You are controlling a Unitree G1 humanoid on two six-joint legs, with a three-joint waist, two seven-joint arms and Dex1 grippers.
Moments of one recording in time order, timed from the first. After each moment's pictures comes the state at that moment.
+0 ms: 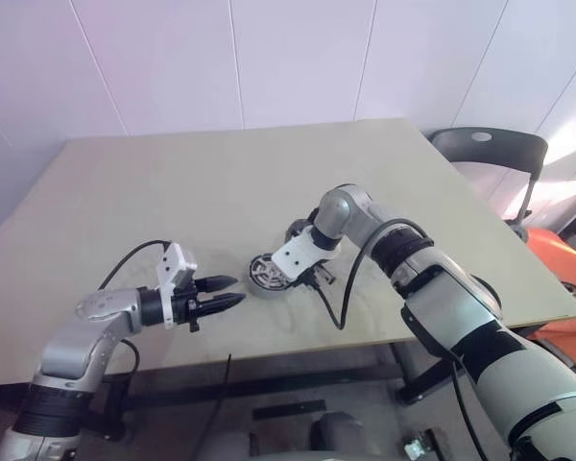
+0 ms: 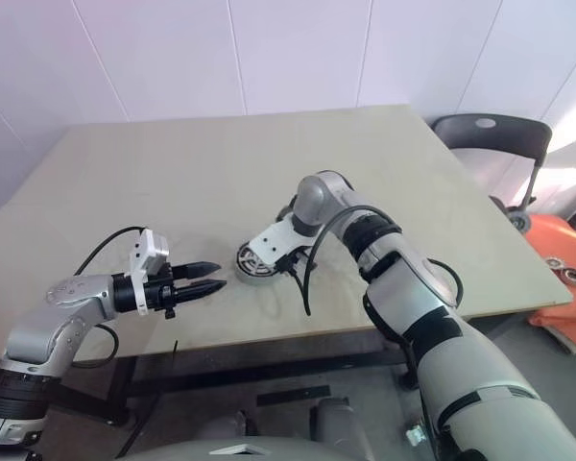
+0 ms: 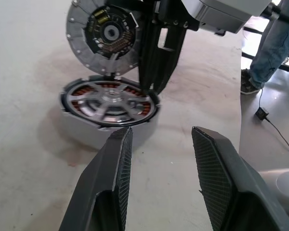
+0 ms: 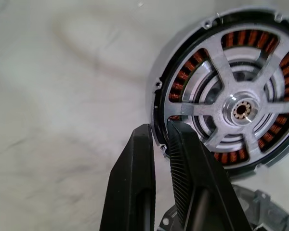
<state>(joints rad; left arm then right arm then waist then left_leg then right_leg) -0.13 0.64 0.02 -0.15 -0.51 0.47 -1.04 -1.18 -0.25 0.62 0.99 -0.41 -0.37 1.52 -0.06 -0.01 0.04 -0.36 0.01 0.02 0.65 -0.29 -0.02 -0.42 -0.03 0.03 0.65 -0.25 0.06</state>
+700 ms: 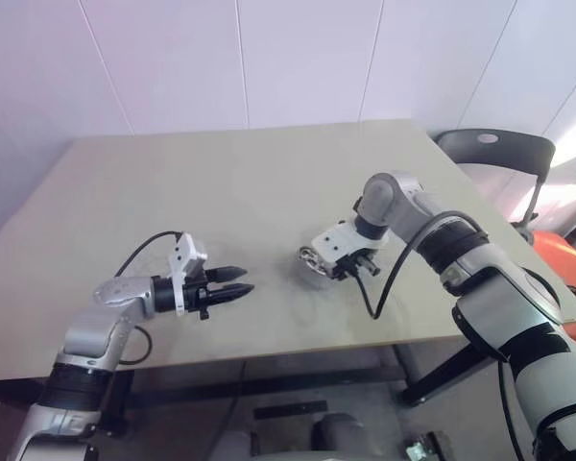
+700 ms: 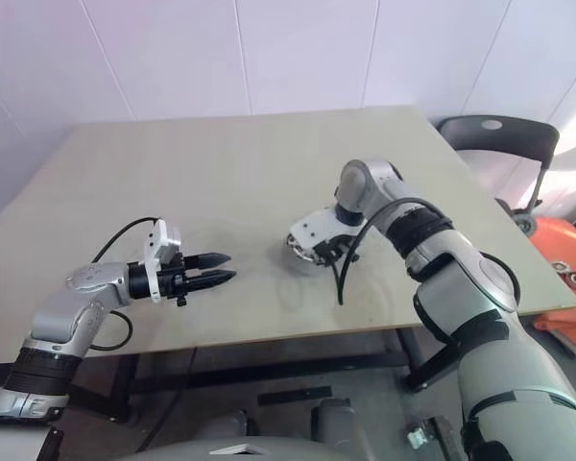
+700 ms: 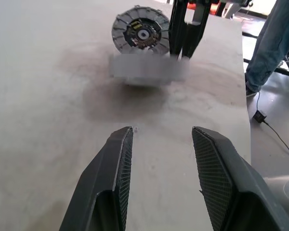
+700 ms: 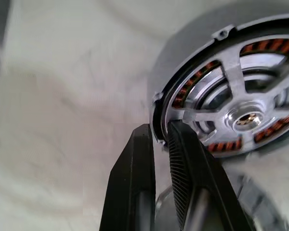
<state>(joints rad) -0.24 0.59 -0.03 -0.01 -0.47 0.42 -1.09 -1.15 -0.48 0.75 0.73 -0.25 -0.07 1.61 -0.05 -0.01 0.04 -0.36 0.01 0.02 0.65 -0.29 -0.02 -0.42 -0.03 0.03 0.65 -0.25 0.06</state>
